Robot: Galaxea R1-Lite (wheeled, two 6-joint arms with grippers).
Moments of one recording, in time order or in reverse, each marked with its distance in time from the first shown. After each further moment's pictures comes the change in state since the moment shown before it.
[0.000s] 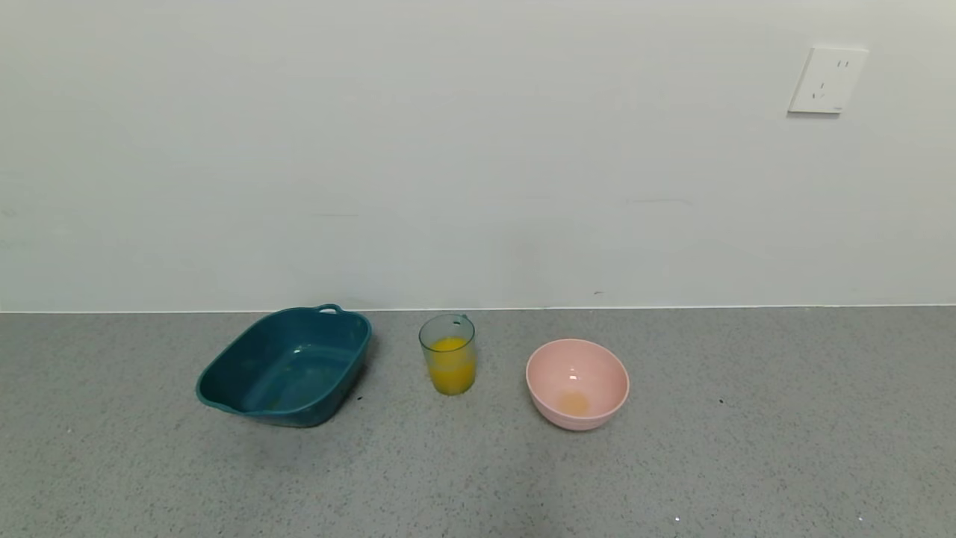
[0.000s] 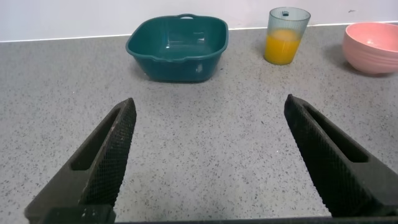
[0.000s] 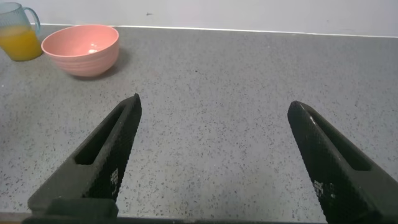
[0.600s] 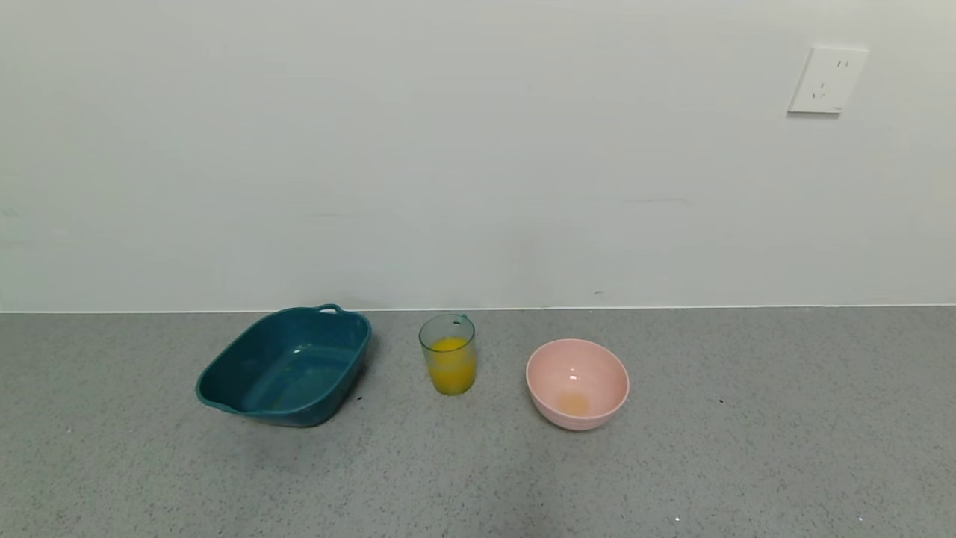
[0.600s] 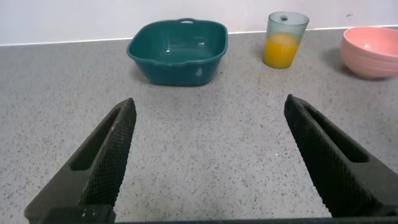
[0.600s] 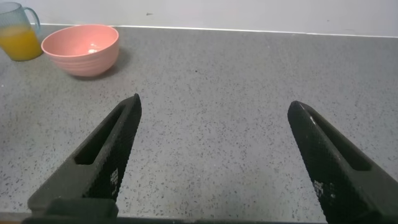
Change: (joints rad) left arm 0.000 0.000 -0.020 0.004 -0.003 0.001; right arm 0.000 0.000 0.000 0.000 0.000 0.000
